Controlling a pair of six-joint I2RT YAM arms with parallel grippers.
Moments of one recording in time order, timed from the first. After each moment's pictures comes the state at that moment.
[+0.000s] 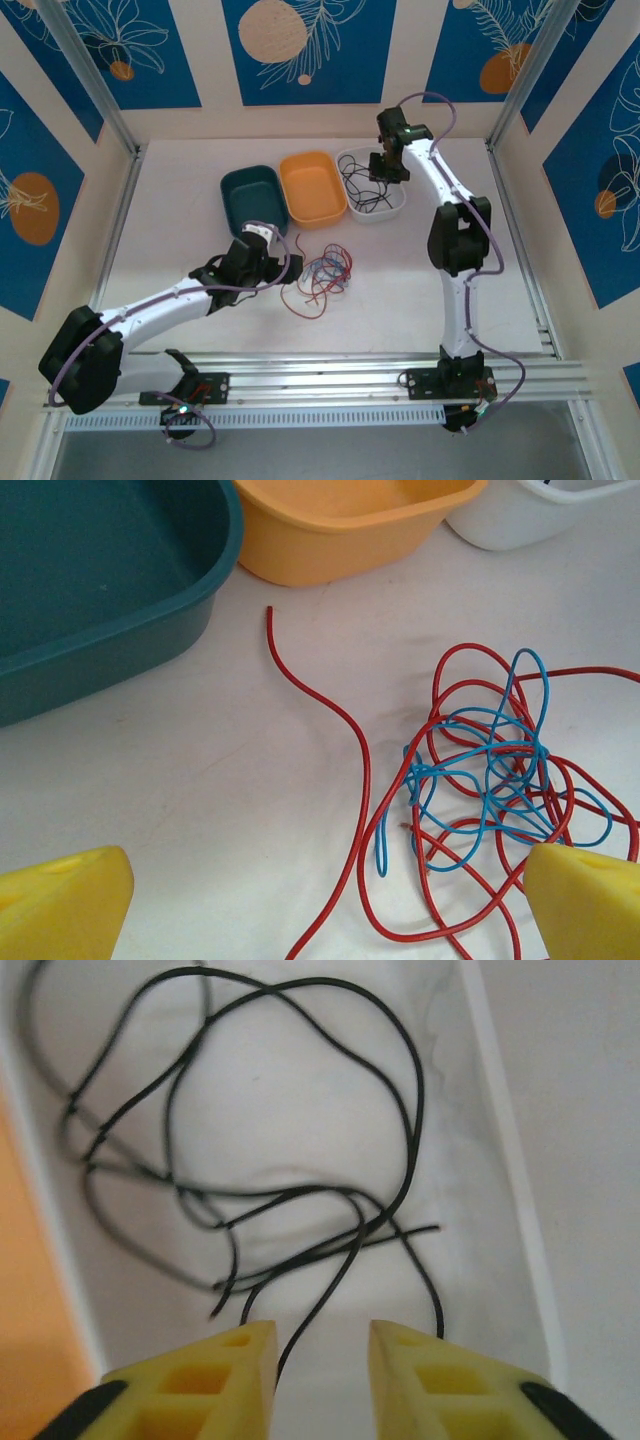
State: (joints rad) left arm -0.70 1.24 0.64 -0.10 -0.07 -0.49; right arm 0.25 2.18 2.08 -1.05 0.01 0.31
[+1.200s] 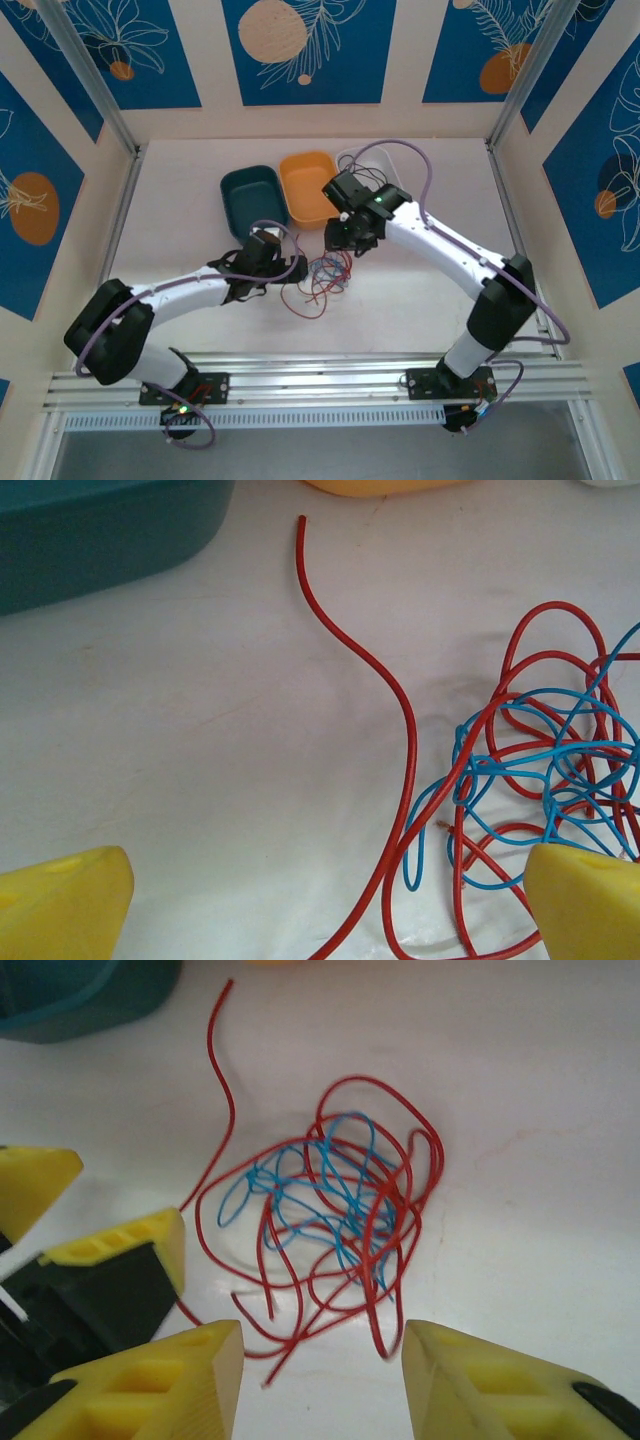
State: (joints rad) left arm -0.70 1.43 0.69 -0.10 -0.05 -0.62; right arm 0.74 1.64 1.51 -1.07 0.04 0.63
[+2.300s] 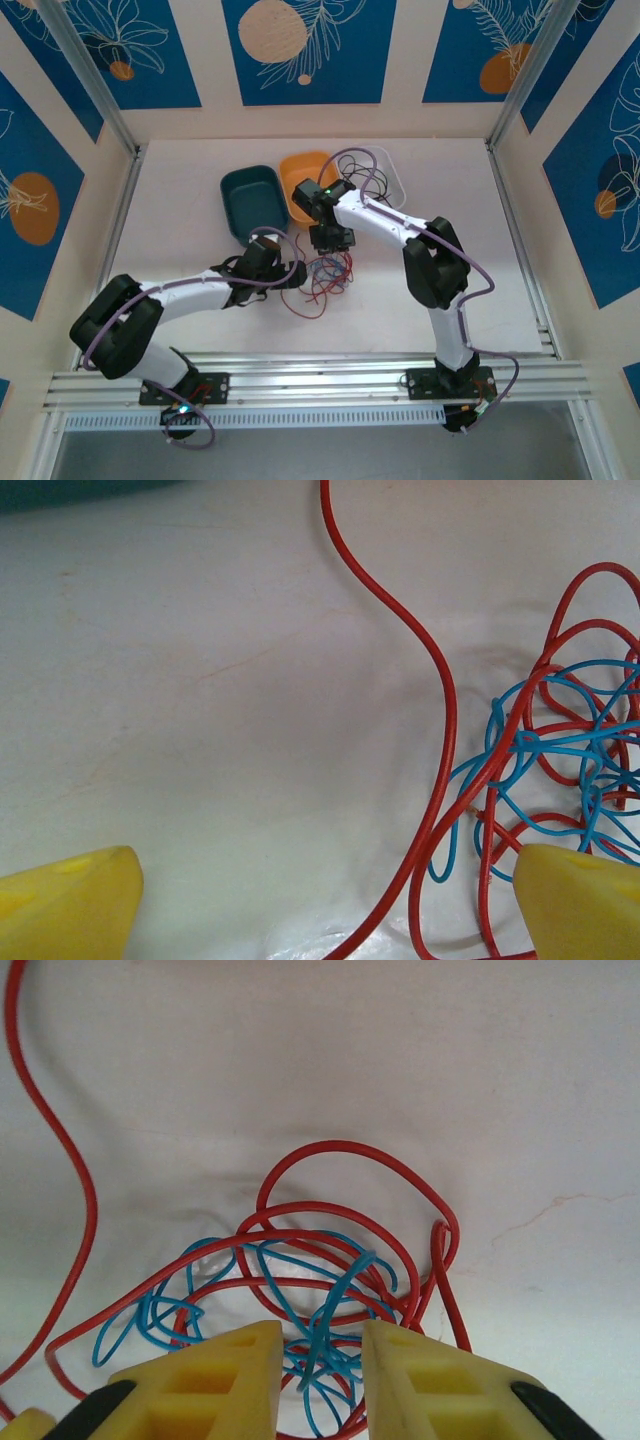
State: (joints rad) left arm -0.70 1.46 0.63 -0.03 -0.03 -0.68; right arm 0.74 2.05 1.71 -1.16 0.12 0.61
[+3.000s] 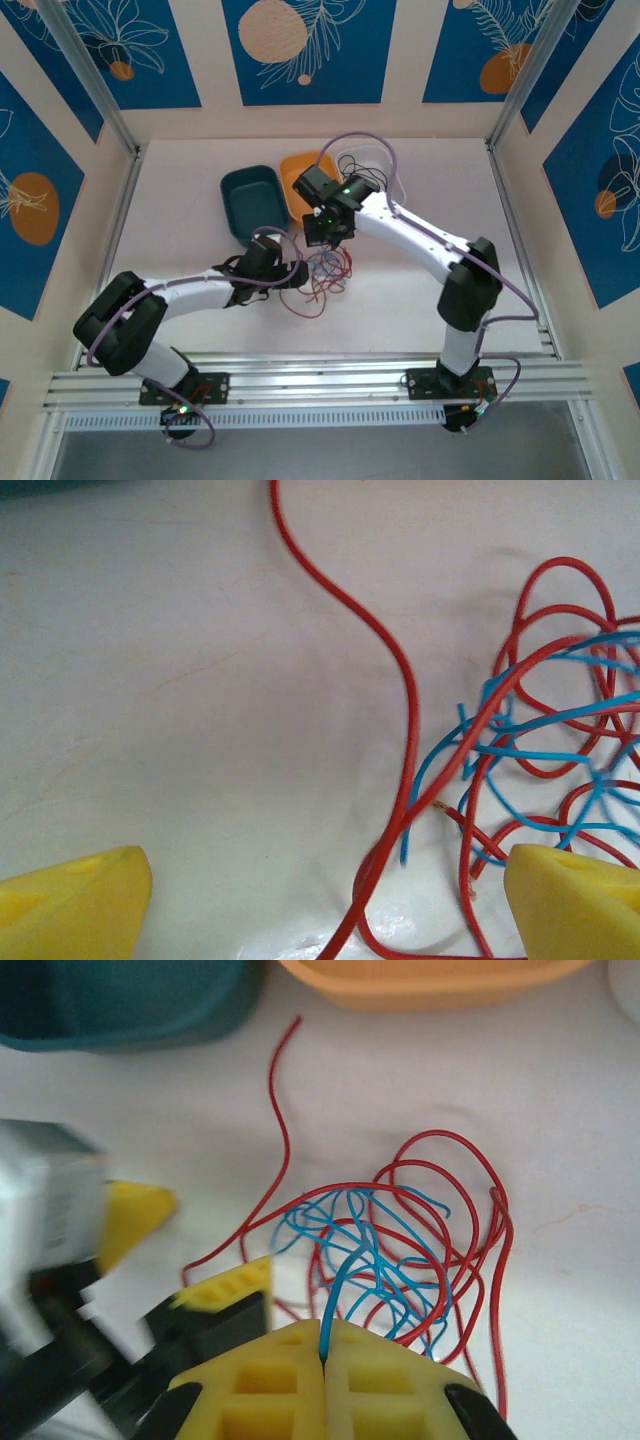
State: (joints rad) left arm -0.70 1.49 0.63 0.01 0.01 -0.68; right arm 0.81 1.78 1.71 -1.12 0.08 0.58
